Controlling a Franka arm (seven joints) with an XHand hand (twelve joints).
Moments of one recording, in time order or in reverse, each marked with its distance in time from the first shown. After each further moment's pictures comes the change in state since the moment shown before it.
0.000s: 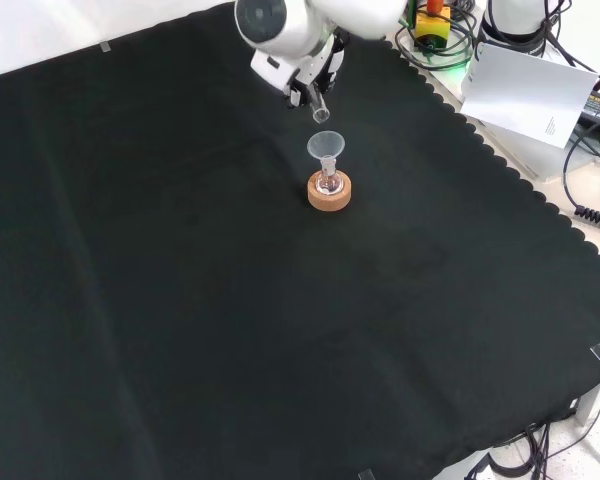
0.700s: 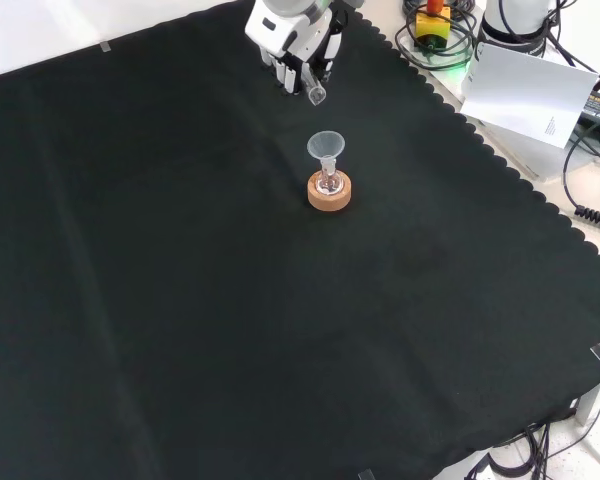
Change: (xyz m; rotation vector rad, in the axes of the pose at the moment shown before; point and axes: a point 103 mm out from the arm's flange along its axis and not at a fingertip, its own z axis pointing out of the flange) arm -0.003 -0.011 -0.026 -0.185 0.094 -0.042
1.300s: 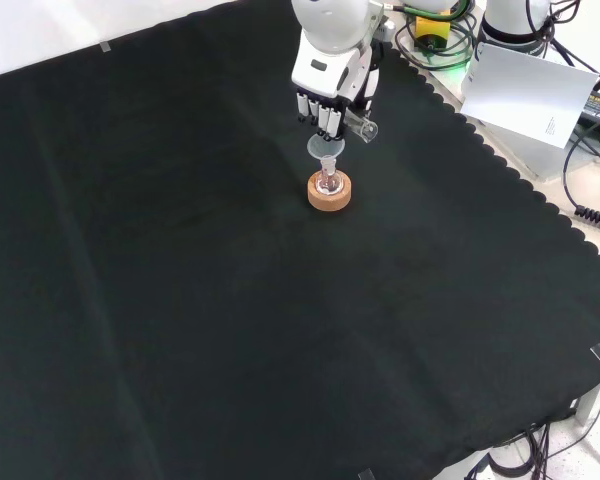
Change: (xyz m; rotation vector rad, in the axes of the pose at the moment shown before) arm 0.090 0.026 -0.031 -0.116 -0.005 -0.222
